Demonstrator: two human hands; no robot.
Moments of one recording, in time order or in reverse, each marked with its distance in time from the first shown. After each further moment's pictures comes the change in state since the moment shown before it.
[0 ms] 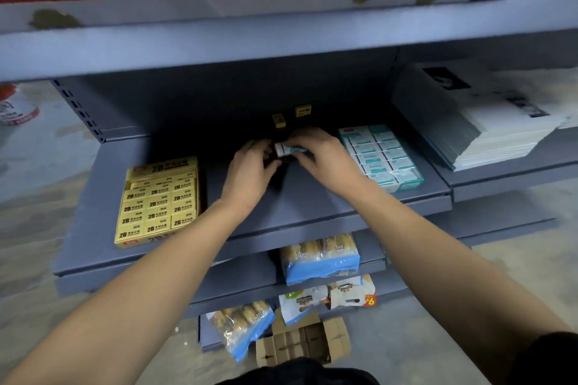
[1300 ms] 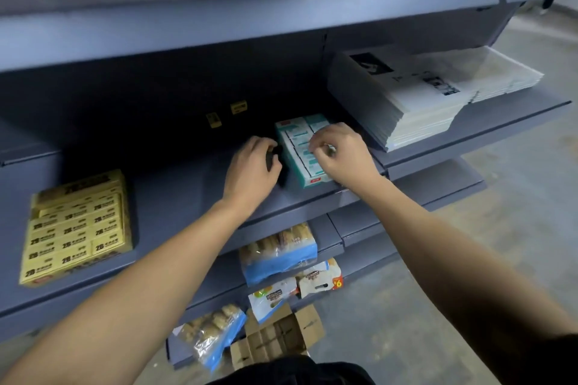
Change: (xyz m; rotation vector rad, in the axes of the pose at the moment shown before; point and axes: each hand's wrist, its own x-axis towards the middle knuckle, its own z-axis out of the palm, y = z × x) left_hand 0.006 0.067 0.070 -0.040 -0.072 0.167; right_hand -0.071 0.054 -0.078 -0.123 0.130 0.333
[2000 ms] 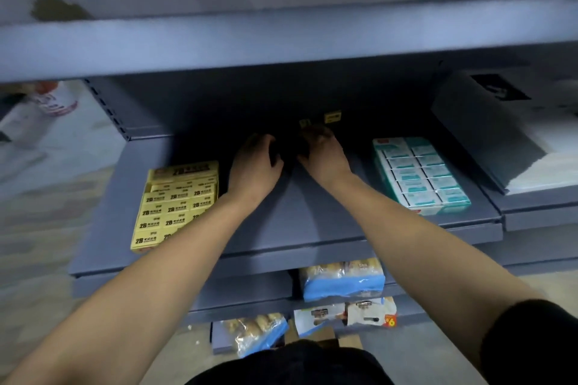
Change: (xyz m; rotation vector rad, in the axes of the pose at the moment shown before) left_hand 0.000 -0.106 -0.082 0.282 0.078 -0.287; right_hand 0.092 -0.093 0.163 -0.131 -0.299 -0.046
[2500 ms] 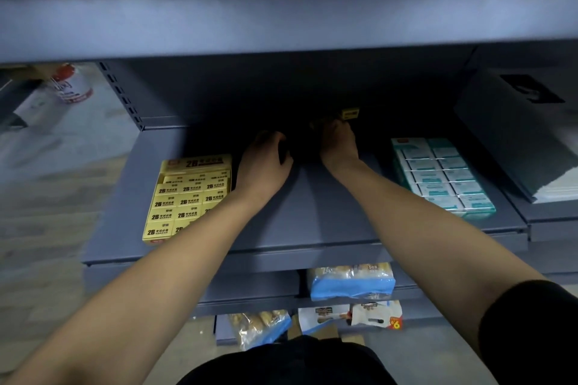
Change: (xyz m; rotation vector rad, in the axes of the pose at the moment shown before) left_hand -0.003 -0.012 -0.001 -0.023 0.001 0.003; right_hand 0.027 -0.003 0.006 -0.003 0.087 0.175
